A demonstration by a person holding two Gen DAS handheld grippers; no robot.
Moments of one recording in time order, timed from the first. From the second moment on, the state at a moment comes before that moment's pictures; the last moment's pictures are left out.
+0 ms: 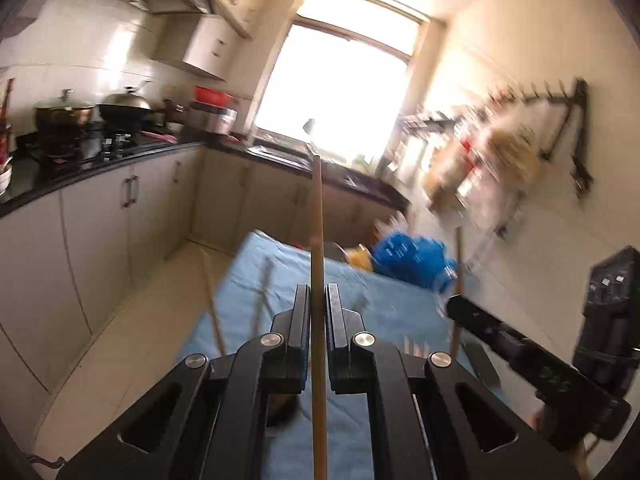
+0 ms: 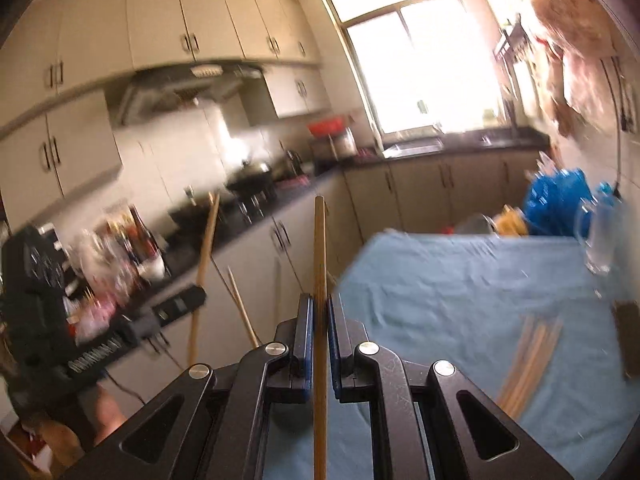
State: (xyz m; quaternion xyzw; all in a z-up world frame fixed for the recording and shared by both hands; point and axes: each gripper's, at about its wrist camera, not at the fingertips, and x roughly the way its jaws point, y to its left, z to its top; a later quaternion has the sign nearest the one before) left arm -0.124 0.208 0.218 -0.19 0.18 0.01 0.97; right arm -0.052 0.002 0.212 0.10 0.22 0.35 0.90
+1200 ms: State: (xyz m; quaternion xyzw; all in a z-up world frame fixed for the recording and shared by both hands) left arm -0.052 0.250 0.130 -0.23 0.19 0.07 0.95; right arm 0.000 0.115 0.171 0.08 0.15 0.33 0.93
